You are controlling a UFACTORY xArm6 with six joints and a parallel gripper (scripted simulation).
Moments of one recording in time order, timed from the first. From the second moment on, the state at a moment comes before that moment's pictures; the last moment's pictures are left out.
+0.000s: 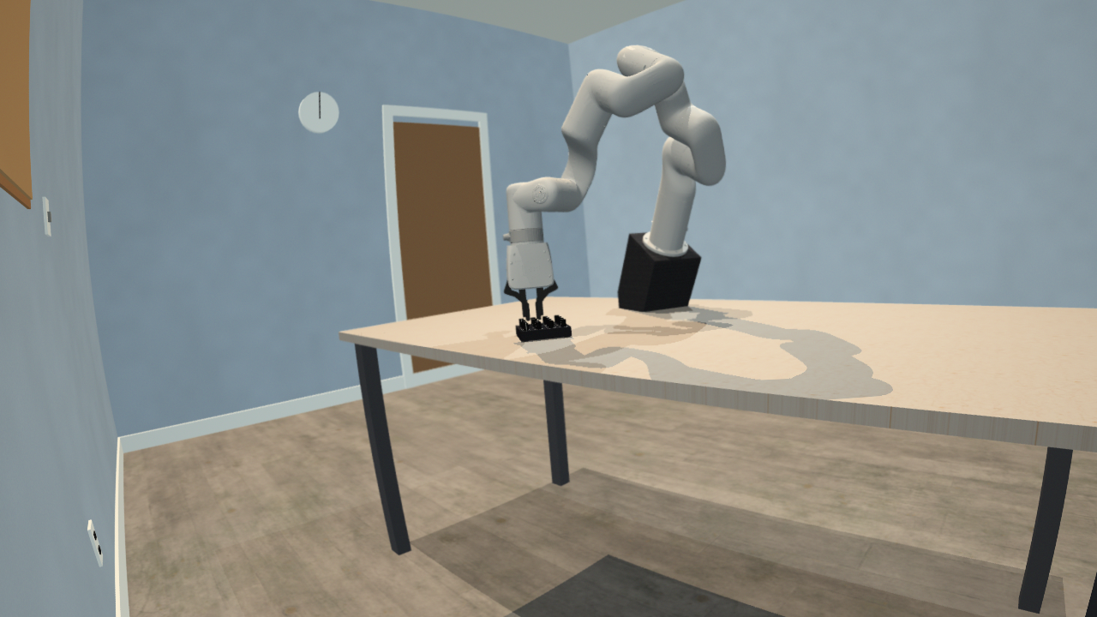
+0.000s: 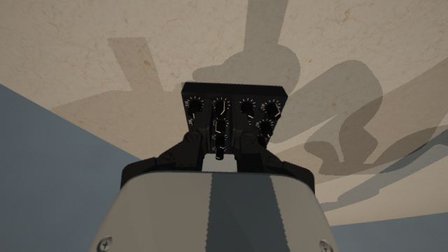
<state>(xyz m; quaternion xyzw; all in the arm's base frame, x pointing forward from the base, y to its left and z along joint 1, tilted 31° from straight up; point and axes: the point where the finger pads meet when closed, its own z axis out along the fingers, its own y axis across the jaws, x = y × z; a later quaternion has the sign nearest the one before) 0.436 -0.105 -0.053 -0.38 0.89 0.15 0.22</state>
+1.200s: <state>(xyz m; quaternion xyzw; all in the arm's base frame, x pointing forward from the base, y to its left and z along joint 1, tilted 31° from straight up) 0.427 -0.119 -0.024 -0.39 0.88 0.14 0.22</state>
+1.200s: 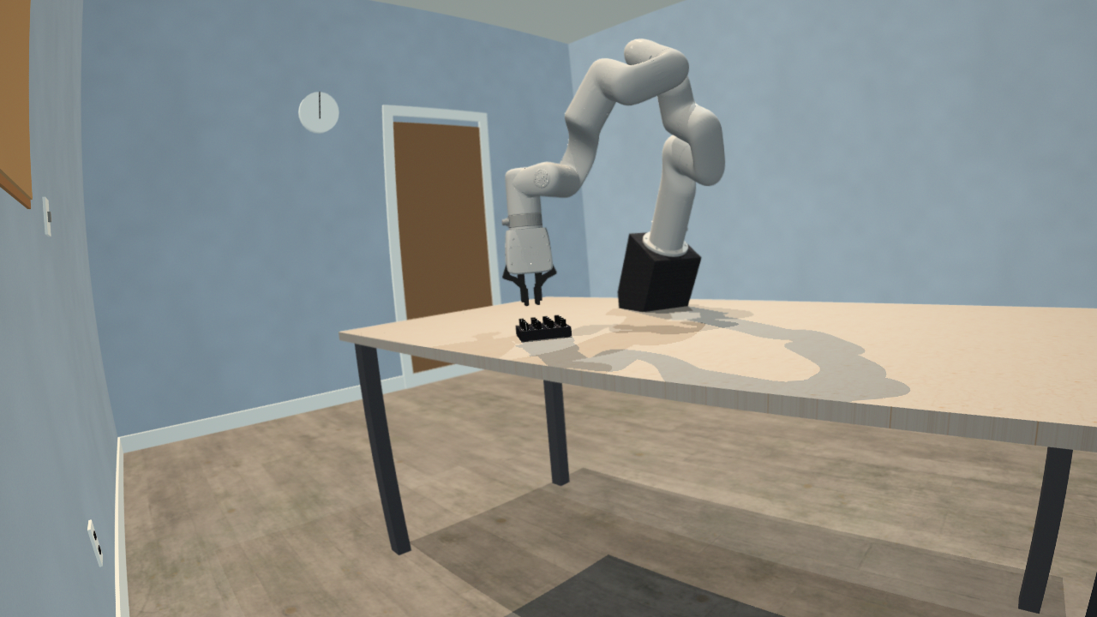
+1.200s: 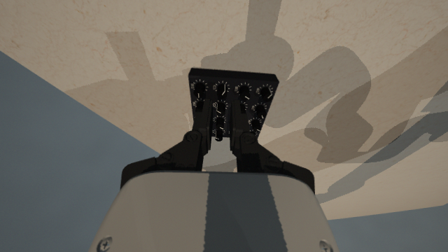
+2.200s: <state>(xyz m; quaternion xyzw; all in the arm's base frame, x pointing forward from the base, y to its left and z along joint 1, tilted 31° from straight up) 0.434 -0.114 -0.005 -0.75 0.61 0.03 0.26</state>
